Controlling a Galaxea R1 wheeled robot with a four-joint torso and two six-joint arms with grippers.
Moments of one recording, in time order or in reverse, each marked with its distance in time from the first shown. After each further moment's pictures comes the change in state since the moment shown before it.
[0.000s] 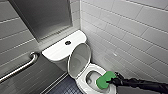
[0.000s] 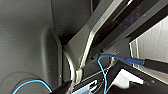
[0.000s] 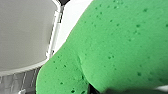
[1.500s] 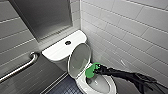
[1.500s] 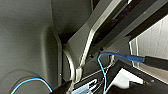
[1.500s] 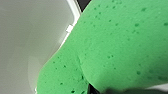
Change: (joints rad) left arm 0.007 -0.001 0.000 -0.001 0.000 -0.001; right arm 0.083 0.569 -0.706 -0.150 -0.011 -0.012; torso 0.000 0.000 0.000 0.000
